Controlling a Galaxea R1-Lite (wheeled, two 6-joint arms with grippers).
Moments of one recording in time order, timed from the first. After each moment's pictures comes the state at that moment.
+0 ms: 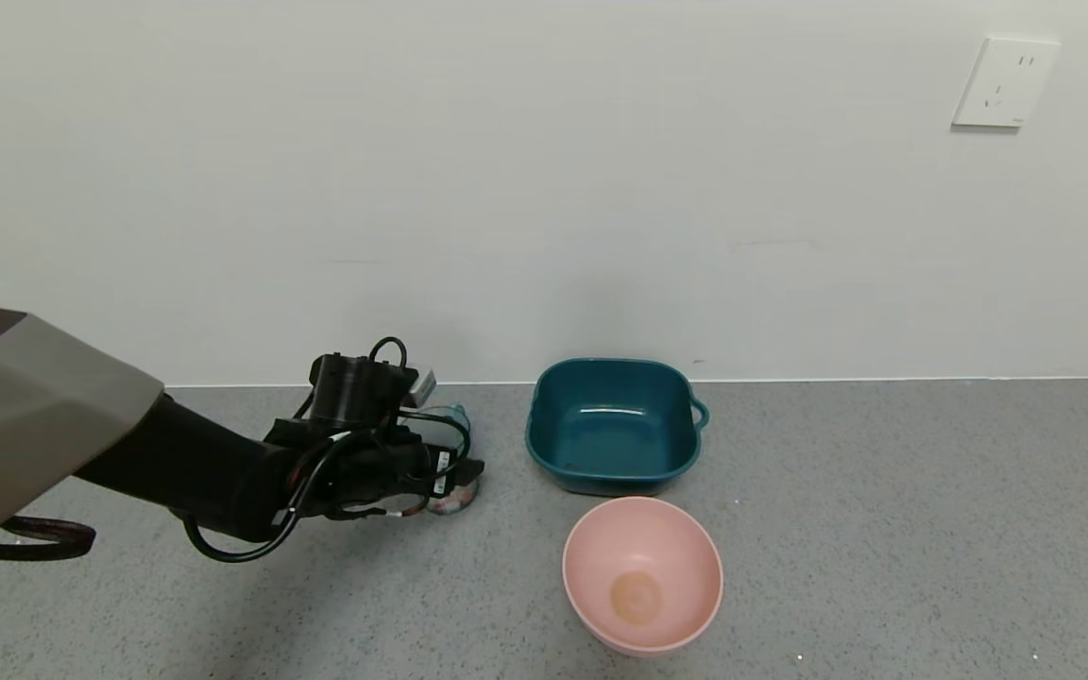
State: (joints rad) left arm -0.29 2.06 -0.96 -0.45 0.03 -0.04; right arm 0.00 0.00 0.00 0.00 0.01 -0.01
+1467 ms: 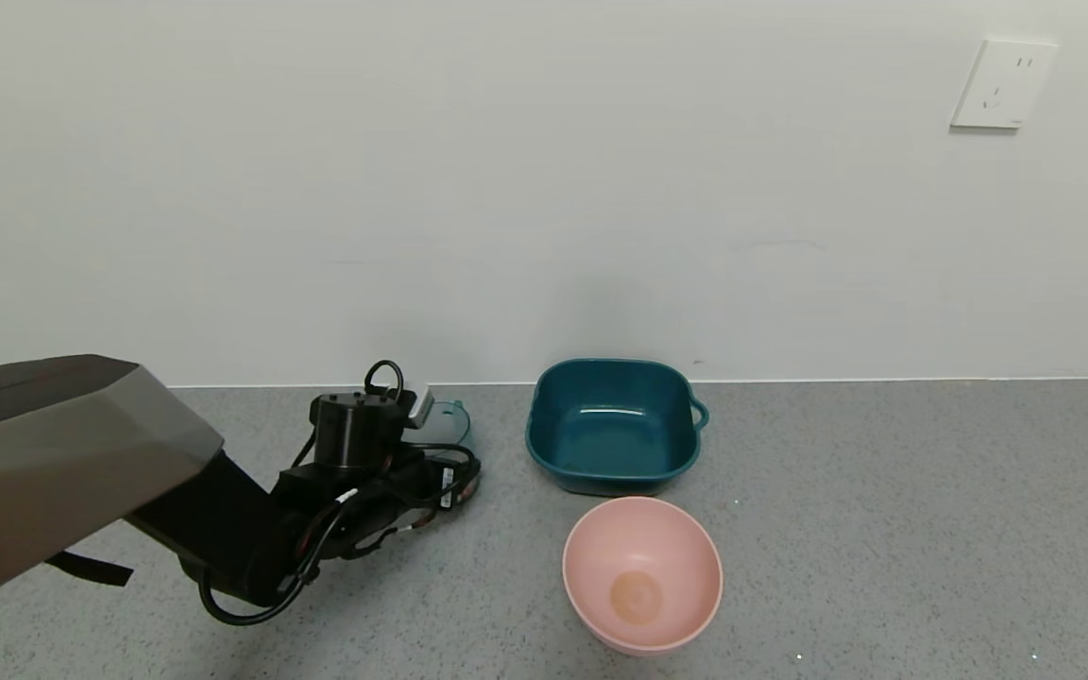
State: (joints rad) left arm -0.30 2.15 -0.80 -0.83 0.08 -0.03; right arm 0.00 0.00 0.00 0.00 0.01 -0.01
